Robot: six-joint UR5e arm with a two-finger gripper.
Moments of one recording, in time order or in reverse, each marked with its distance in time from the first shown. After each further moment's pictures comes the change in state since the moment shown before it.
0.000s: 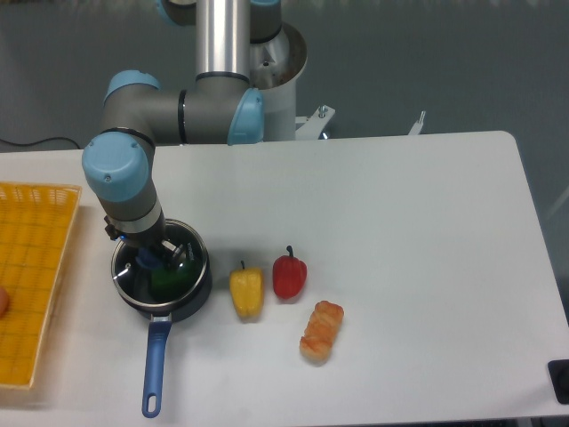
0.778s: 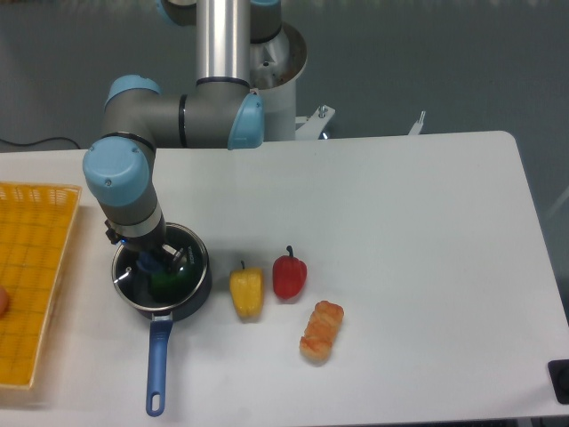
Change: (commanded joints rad) arm 0.000 -0.011 0.003 0.014 0.002 -0.002
